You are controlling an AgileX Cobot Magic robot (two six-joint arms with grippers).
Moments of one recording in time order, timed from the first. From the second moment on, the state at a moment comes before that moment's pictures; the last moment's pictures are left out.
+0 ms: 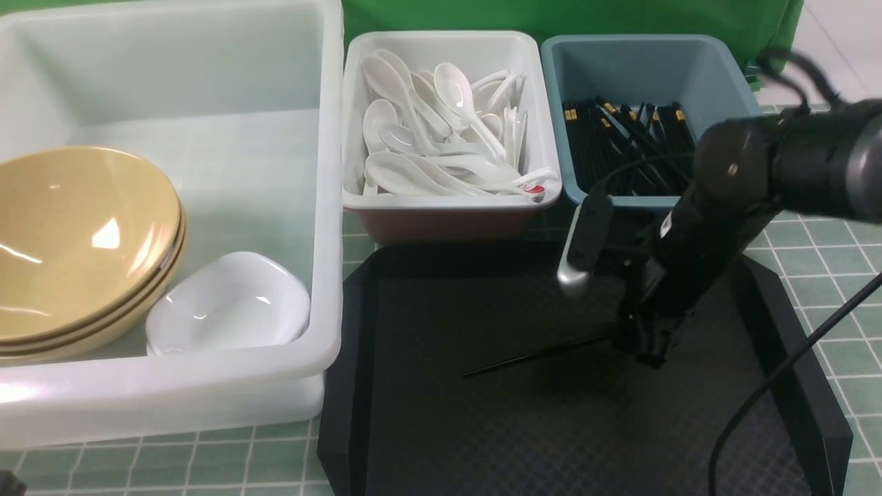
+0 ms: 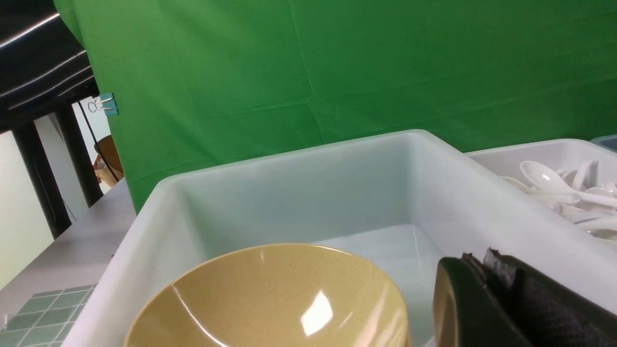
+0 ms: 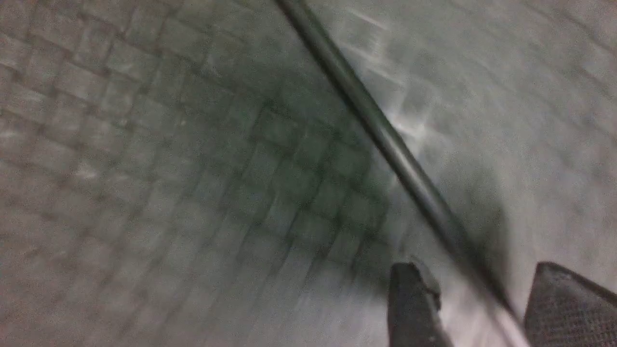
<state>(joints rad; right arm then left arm) 0.37 1.90 -1.22 0.12 0.73 -0.93 0.06 0.04 -0.24 -0.30 0.21 0.45</state>
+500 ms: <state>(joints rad) 0.38 1.85 -1.25 0.23 0.85 -0.95 0.06 0.04 -0.24 -0.31 0.22 0.45</state>
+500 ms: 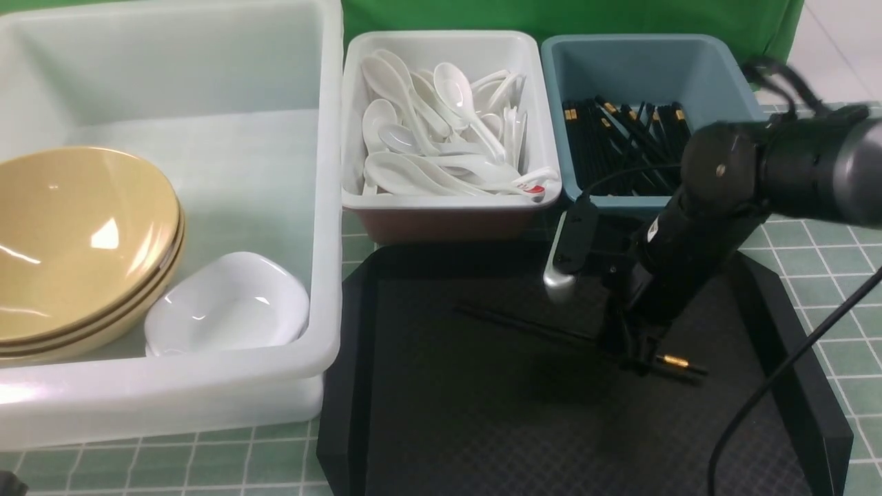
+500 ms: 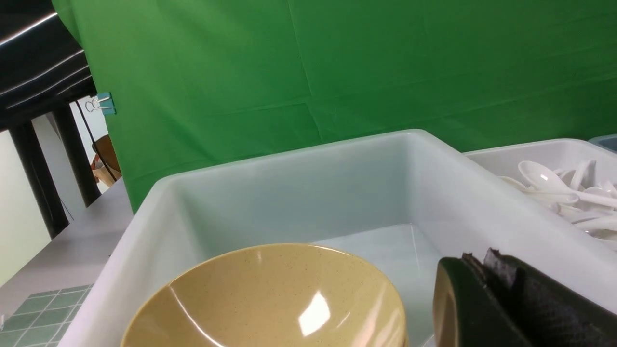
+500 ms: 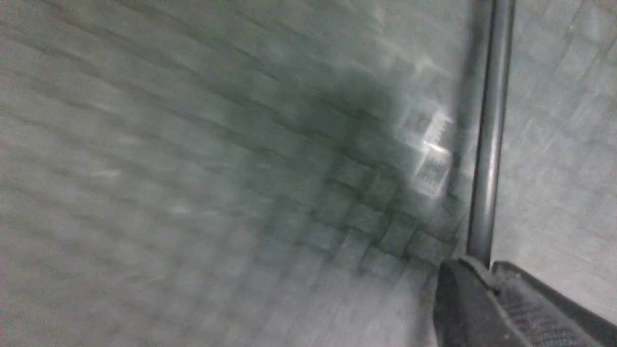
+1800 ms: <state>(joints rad) 0.22 0.94 -0.78 0.45 0.48 -0.88 0.06 0.04 -0.24 -0.31 0.22 0.45</state>
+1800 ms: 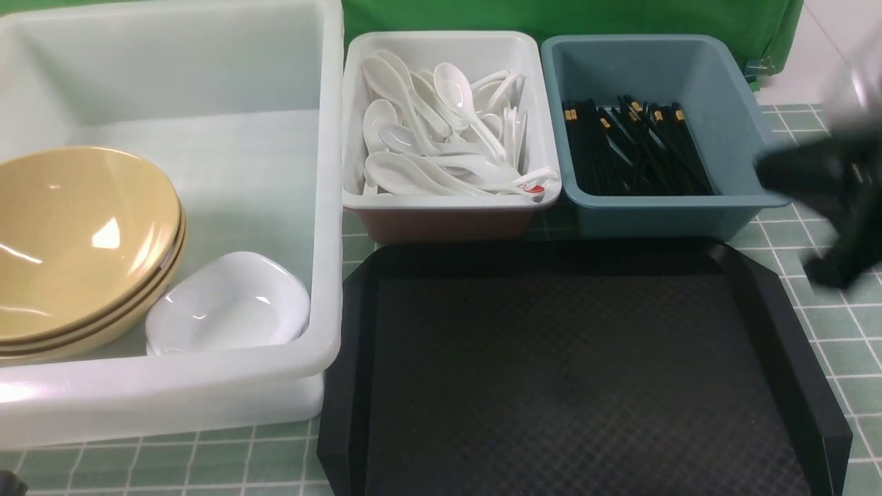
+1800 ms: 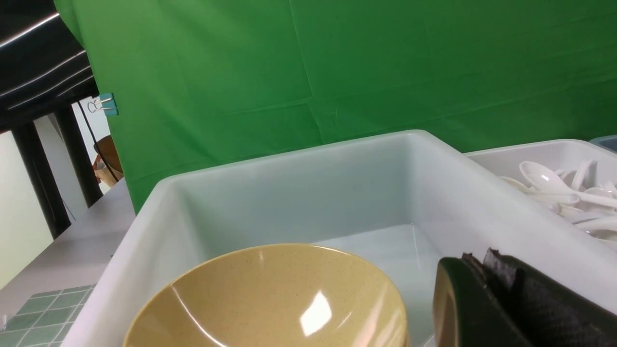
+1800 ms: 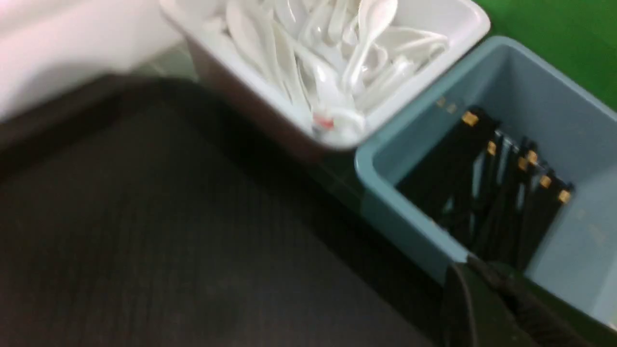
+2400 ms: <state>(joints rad) 0.22 0.44 -0.09 0.47 0.24 -0.79 0.06 0.04 -0.24 -0.31 0.22 0.46</state>
